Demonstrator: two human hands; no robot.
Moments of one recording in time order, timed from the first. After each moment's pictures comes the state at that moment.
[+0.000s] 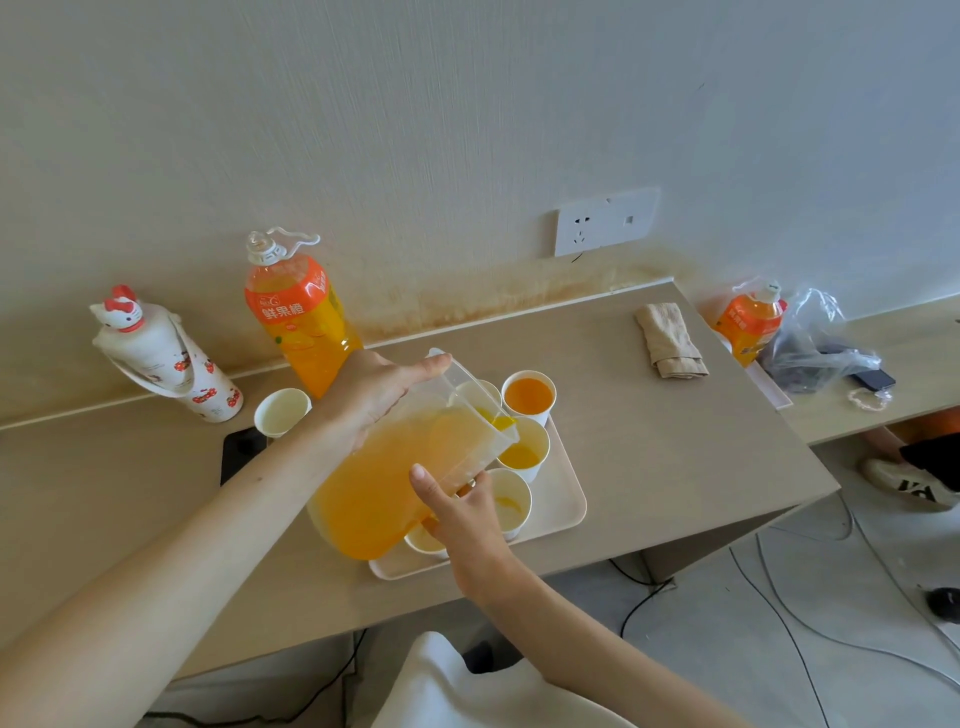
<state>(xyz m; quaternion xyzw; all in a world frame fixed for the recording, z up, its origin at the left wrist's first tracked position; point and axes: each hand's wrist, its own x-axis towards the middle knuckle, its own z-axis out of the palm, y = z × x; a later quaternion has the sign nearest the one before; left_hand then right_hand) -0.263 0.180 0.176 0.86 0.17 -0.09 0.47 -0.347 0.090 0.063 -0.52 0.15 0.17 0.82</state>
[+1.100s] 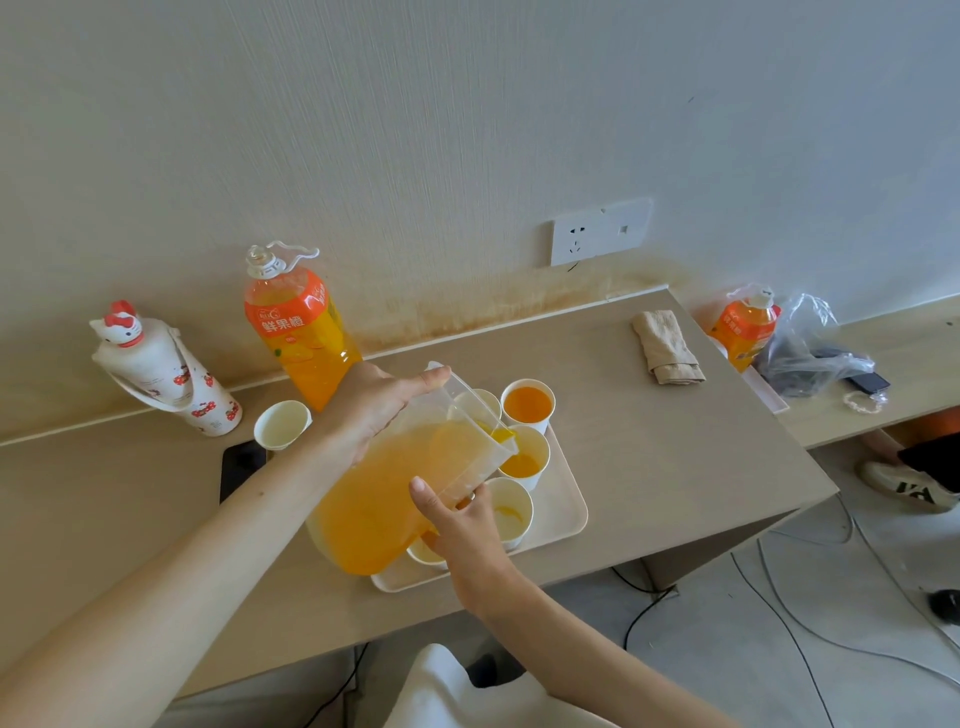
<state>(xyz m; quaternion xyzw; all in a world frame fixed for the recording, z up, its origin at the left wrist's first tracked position) -0.266 0.181 0.178 0.87 0.17 -0.09 0.46 -0.349 0.093 0.060 -0.52 0.16 0.18 0.82</state>
